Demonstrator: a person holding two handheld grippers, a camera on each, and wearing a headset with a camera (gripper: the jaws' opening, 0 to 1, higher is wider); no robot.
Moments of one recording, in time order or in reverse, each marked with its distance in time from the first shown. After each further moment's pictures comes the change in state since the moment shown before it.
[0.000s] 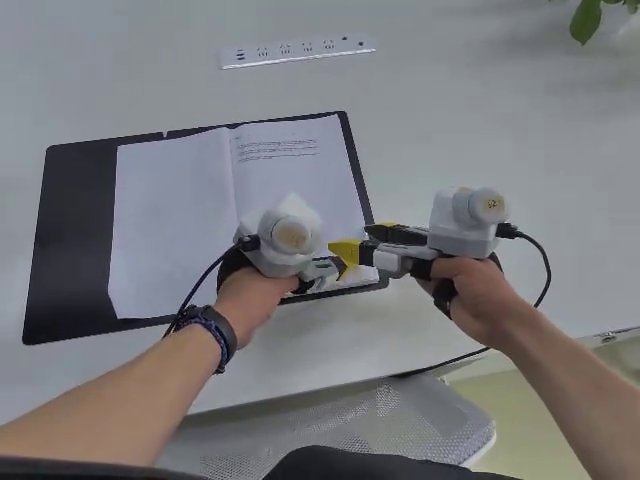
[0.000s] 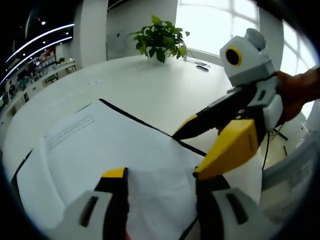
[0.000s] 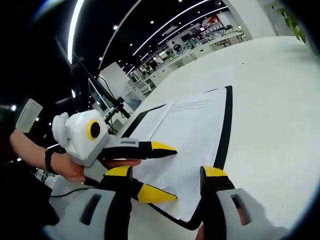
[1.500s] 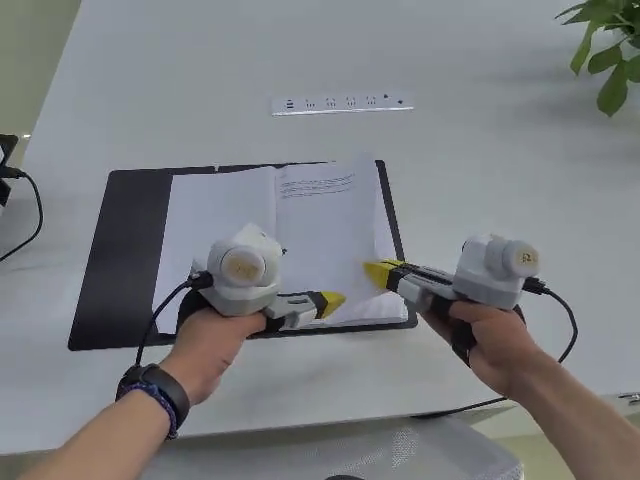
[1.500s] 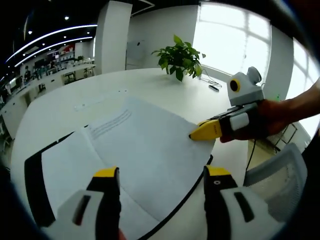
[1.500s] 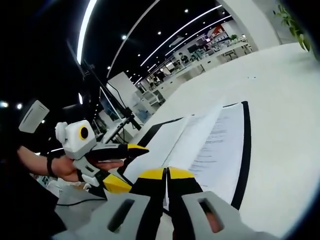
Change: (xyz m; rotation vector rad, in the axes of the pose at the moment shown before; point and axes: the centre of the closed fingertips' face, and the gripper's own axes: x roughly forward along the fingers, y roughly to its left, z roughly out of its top) left arm -0.113 0.032 -0.002 -0.112 -0.116 0.099; right arm 0.008 0.051 0.023 -0.026 -0.102 0.058
